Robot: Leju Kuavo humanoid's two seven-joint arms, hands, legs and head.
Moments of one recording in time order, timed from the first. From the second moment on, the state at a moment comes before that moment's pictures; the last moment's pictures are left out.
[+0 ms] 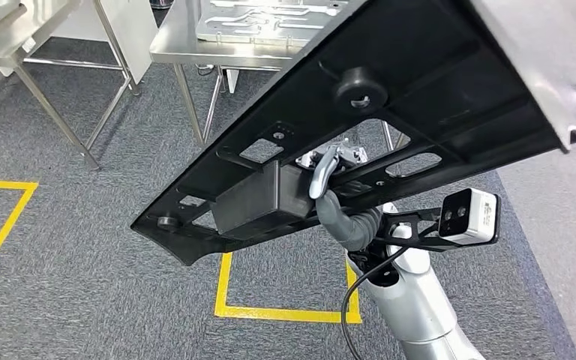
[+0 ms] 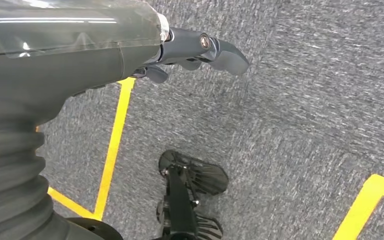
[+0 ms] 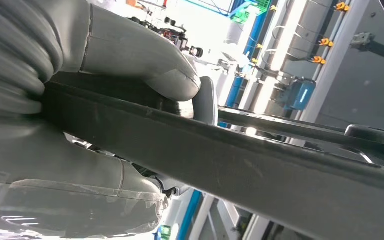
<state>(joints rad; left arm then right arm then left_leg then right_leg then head) -0.09 -0.11 1.21 -0.21 -0.84 -0.06 -0.24 -0.48 0.01 0.39 -1.66 -0.44 0.56 -0.50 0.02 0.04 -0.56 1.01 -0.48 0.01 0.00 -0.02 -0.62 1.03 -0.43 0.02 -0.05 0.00</state>
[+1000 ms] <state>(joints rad) -0.09 -0.10 1.21 -0.21 -0.84 -0.11 -0.24 -0.46 0.00 0.38 -1.67 -0.42 0.56 -0.52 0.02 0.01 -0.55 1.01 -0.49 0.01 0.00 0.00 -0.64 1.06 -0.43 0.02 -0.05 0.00</state>
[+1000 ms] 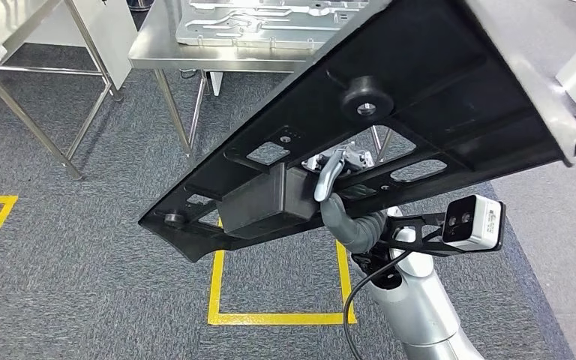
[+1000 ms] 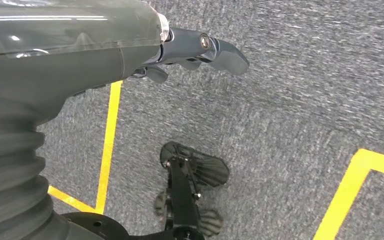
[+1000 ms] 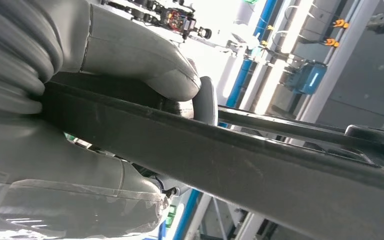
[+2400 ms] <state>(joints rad) -0.10 -0.10 1.21 -0.21 -0.85 -0.11 -0.24 -0.44 0.00 0.35 -1.67 -0.40 0.55 -0.51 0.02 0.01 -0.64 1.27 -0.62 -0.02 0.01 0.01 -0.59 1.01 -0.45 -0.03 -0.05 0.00</state>
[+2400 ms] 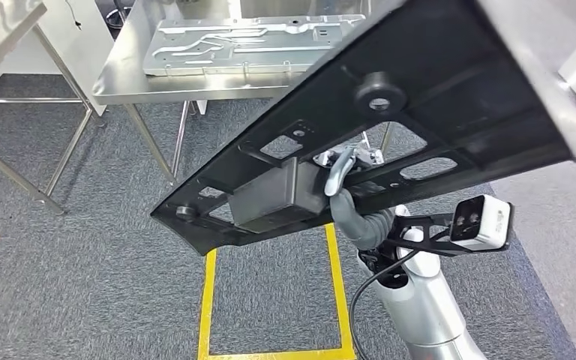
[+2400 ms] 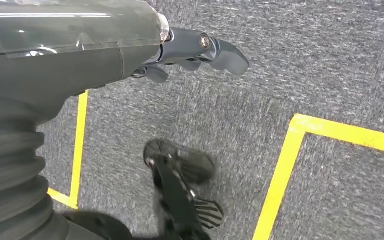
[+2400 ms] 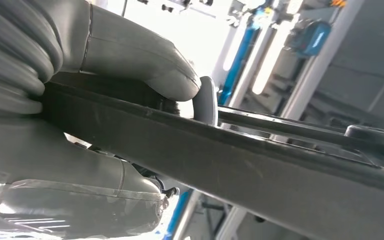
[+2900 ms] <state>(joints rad) -0.09 -0.10 1.21 -0.21 -0.84 -0.11 -0.24 -0.47 -0.01 0.35 -1.66 -0.40 0.52 -0.47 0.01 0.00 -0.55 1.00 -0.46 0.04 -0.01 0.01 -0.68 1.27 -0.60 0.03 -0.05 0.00</state>
